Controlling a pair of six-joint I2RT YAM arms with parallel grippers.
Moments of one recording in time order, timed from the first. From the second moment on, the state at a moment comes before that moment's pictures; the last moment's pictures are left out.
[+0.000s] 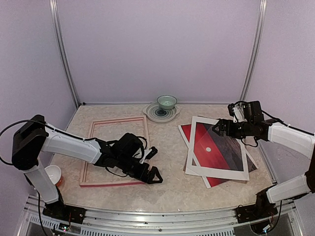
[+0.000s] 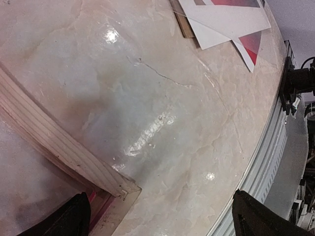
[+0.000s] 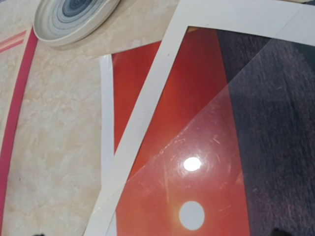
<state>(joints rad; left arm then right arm) -0.96 1.71 0.87 -0.06 0.38 -0.51 0.25 1.26 0.81 -0.24 -0.26 0.31</state>
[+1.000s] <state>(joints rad) -1.07 1.71 0.89 -0.14 0.48 -0.43 0.25 1.26 0.81 -0.24 -0.27 0.31</state>
